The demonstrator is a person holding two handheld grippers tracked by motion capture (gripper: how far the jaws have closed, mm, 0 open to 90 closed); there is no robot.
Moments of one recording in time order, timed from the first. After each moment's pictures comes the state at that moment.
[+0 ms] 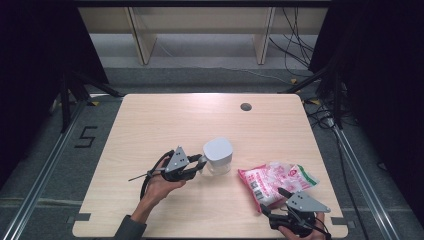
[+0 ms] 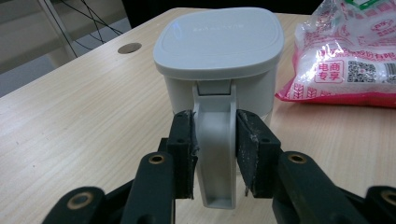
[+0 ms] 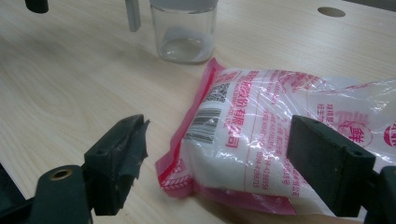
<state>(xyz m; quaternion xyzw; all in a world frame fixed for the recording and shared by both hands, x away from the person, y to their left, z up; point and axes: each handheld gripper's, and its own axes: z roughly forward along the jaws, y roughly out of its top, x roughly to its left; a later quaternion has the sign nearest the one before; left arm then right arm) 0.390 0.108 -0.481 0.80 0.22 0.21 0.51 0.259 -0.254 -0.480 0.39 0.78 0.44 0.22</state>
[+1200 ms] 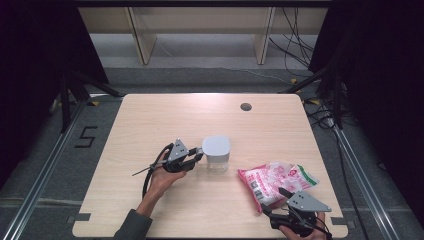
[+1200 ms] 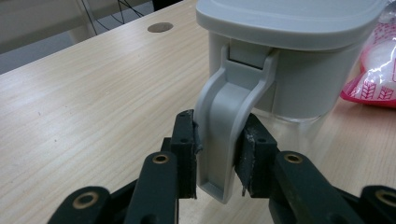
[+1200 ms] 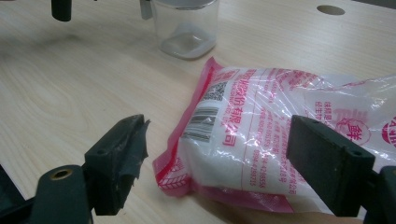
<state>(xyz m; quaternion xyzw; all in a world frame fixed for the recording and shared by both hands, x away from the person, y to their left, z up) 0.421 0.113 -0.499 0.79 0.28 0.21 0.50 0.260 -0.256 -0.481 0.38 0.78 0.44 0.21</state>
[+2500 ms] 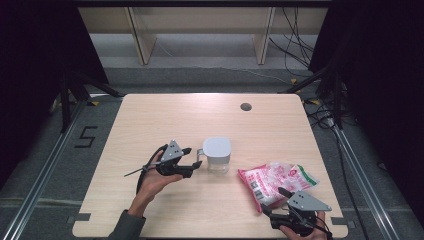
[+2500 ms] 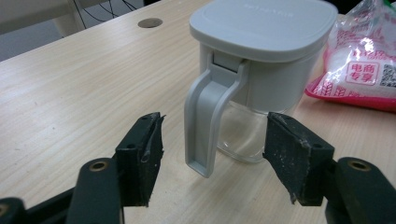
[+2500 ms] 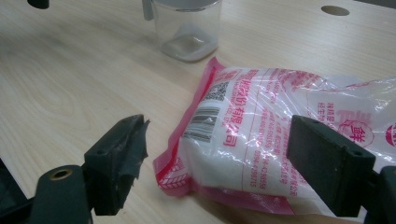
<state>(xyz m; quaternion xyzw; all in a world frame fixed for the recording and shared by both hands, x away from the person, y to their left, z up) 0.401 0.126 -0.477 0.80 0.29 0.18 0.50 0.262 -0.257 -0.481 0.38 0.78 0.45 0.21</state>
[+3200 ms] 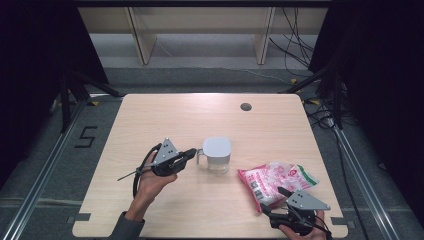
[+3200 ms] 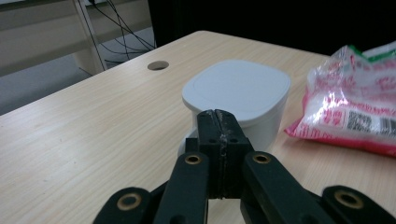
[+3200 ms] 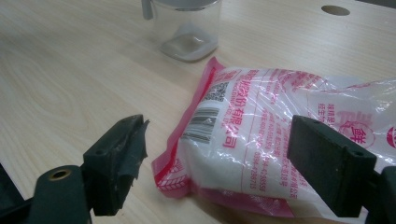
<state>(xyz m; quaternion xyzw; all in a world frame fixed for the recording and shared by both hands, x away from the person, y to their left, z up) 0.382 0.126 -0.444 0.76 0.28 0.21 0.54 0.265 -0.256 -0.481 0.37 0.79 0.44 0.21</state>
